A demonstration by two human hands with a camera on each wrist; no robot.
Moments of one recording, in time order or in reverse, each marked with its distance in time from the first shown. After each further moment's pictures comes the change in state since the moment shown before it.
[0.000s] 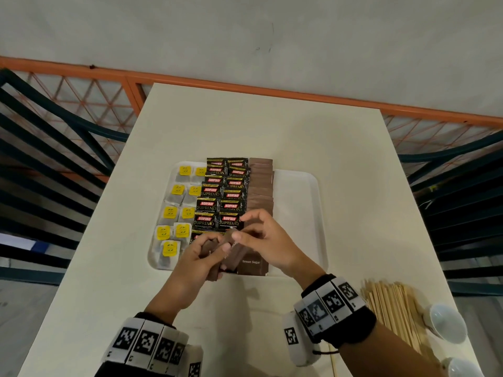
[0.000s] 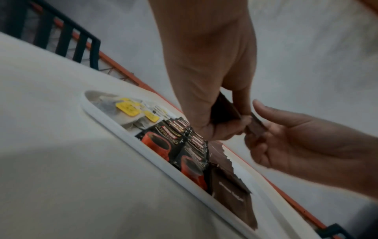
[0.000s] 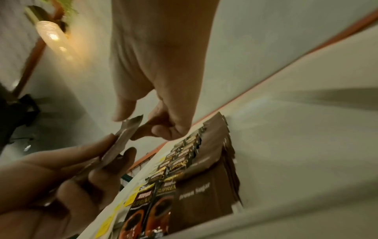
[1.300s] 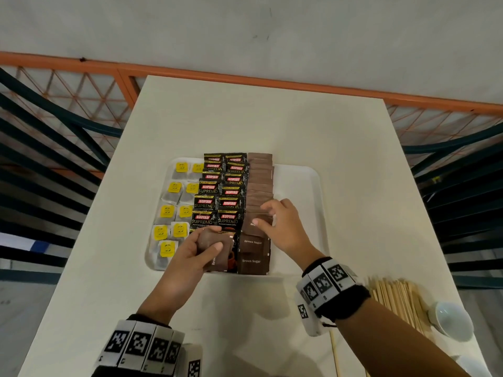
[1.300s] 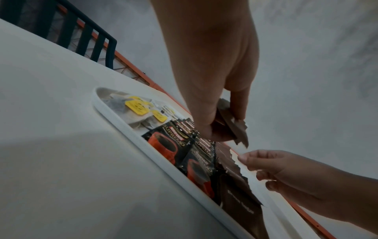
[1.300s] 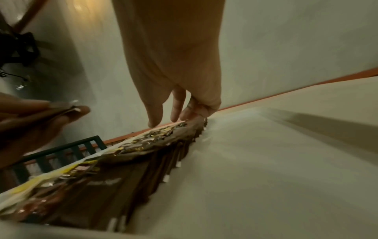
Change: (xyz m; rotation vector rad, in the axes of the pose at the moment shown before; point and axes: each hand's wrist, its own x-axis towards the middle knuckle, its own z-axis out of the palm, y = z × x) left_hand 0.013 -0.006 -0.011 -0.154 -0.053 0.025; right_hand 0.037 0.030 -0.032 -0.631 0.337 -0.047
